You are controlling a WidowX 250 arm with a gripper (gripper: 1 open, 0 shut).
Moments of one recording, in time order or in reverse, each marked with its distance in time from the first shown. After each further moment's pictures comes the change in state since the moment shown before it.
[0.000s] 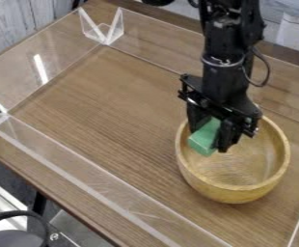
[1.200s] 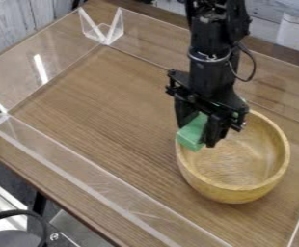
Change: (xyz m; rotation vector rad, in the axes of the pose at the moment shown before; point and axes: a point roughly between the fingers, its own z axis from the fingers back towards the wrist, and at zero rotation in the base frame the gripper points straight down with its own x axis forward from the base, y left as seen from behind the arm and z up) arm -0.007 0.014 0.006 0.017 -0.008 0.037
